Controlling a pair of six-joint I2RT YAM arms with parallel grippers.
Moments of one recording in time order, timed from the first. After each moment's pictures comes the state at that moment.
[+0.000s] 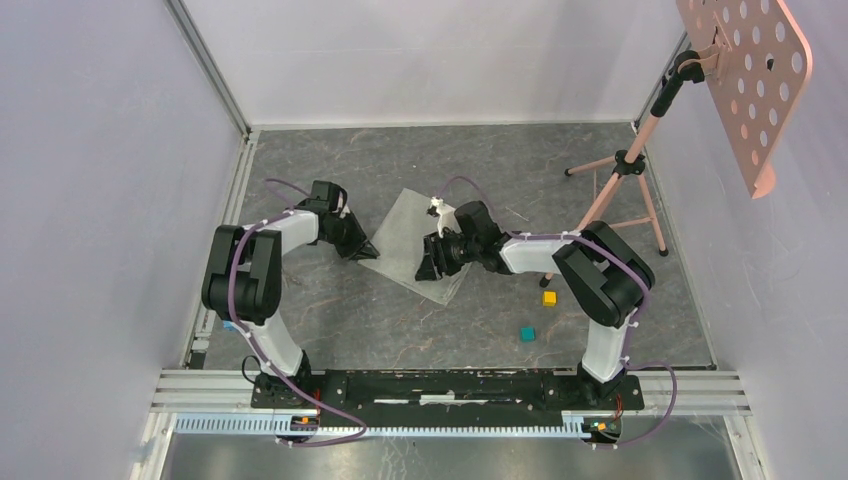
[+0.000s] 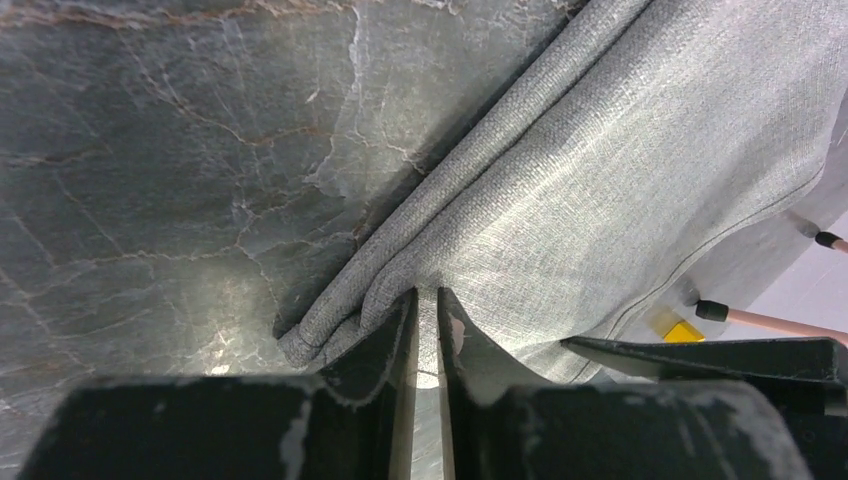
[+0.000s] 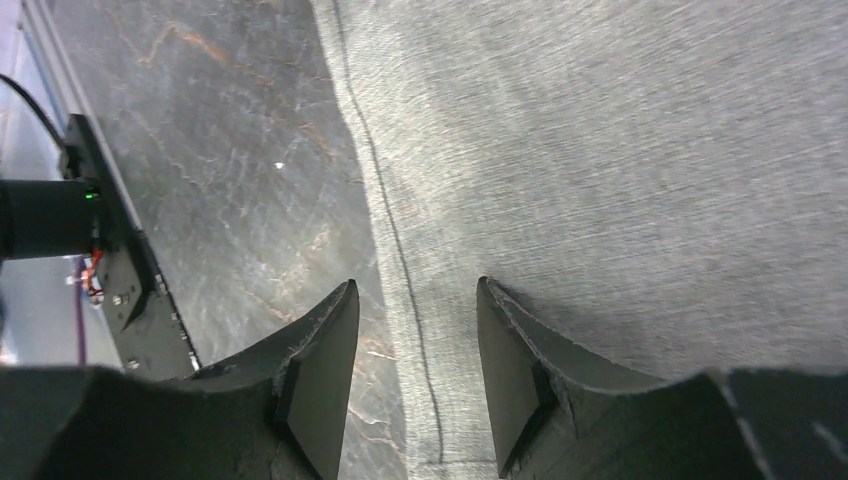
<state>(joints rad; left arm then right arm) -0.15 1.76 0.96 -0.36 0.38 -0.68 0.68 1.87 0.94 0.22 -0.56 0.36</state>
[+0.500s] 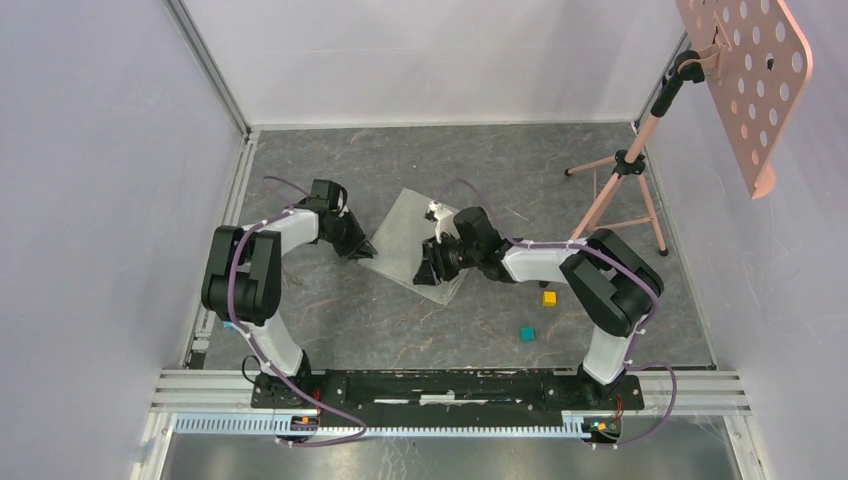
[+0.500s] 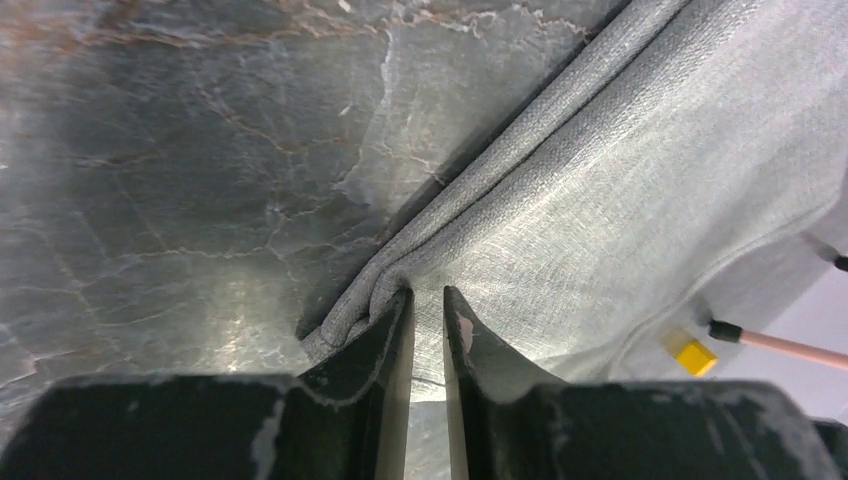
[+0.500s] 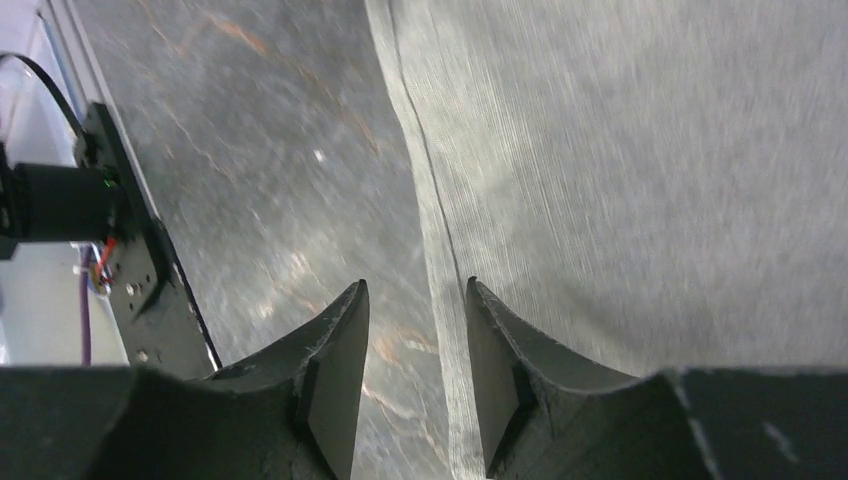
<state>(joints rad) -0.15 1.74 0.97 -0.37 0.33 -0.68 0.73 1.80 0.91 0.26 -0.52 0.36</state>
